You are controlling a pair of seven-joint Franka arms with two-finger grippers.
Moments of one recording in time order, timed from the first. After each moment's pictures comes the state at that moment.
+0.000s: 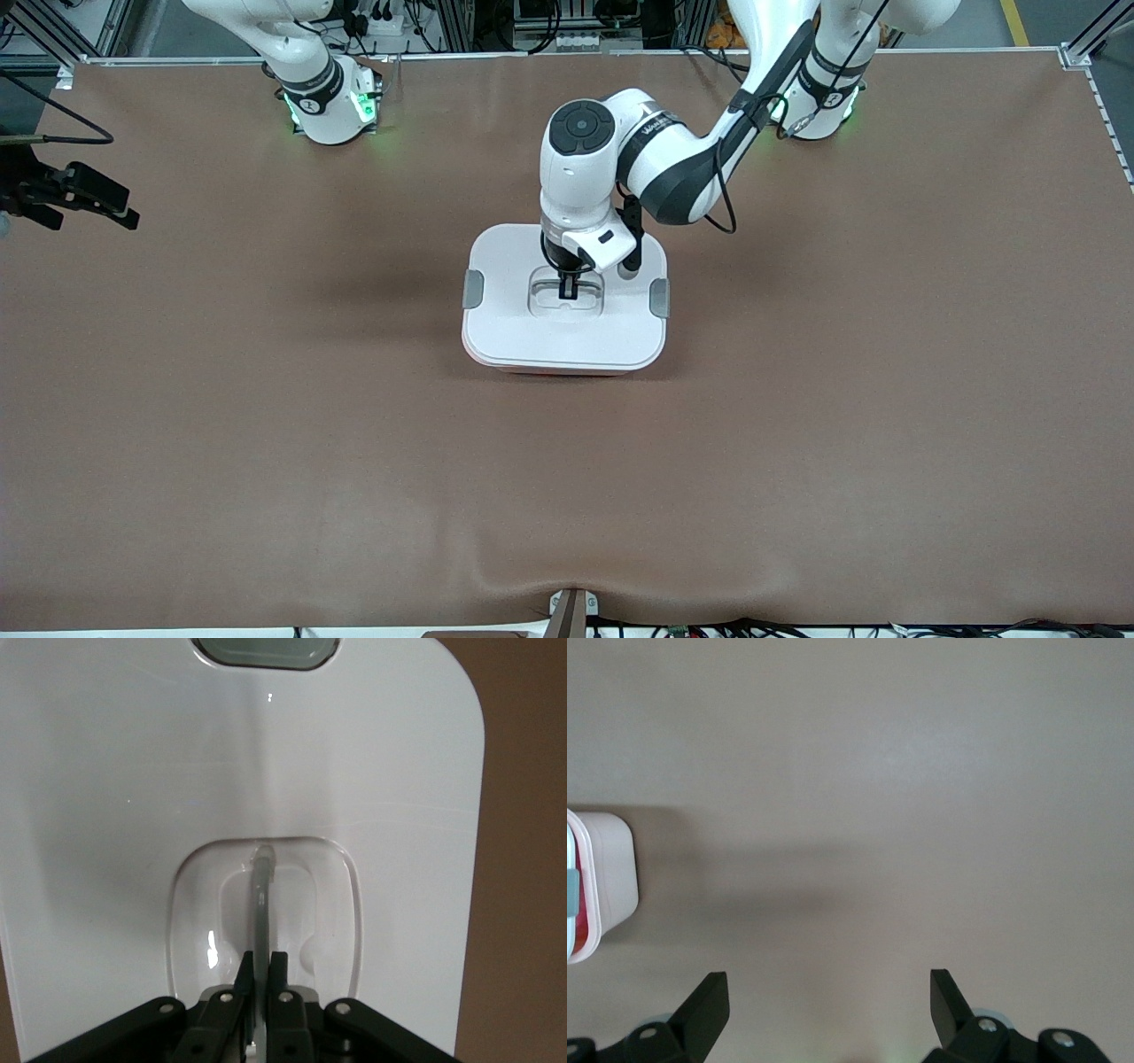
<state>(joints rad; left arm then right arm) -0.73 0.52 -0.13 -1.55 0.10 2.18 -2.40 -0.05 -0.06 0.00 -1.63 0.03 1.51 -0.03</state>
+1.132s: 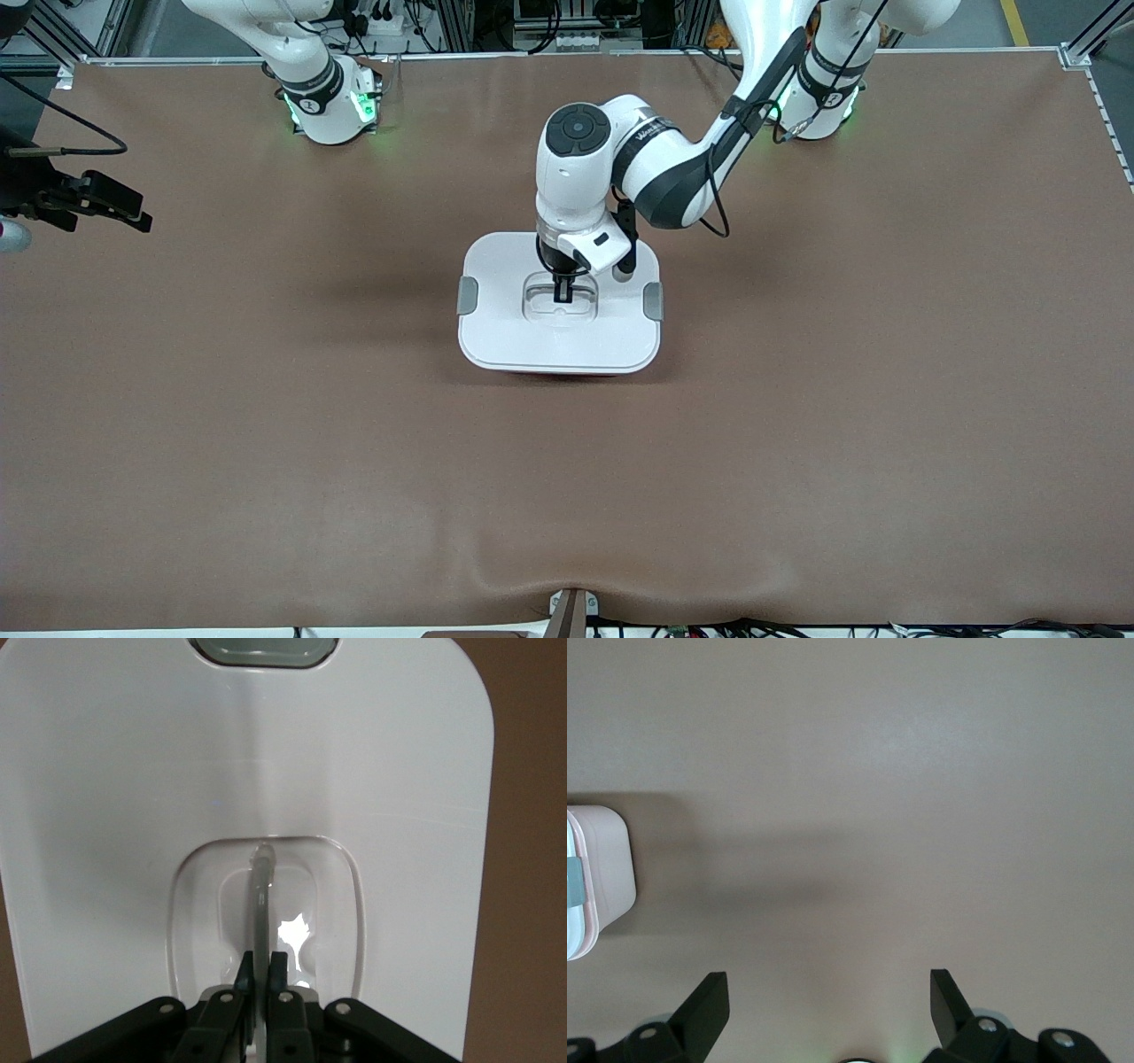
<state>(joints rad) -0.74 0.54 -0.13 -1.55 0.12 2.22 -2.43 -0.04 -0.04 0.00 -1.62 0.03 1.50 -0.01</state>
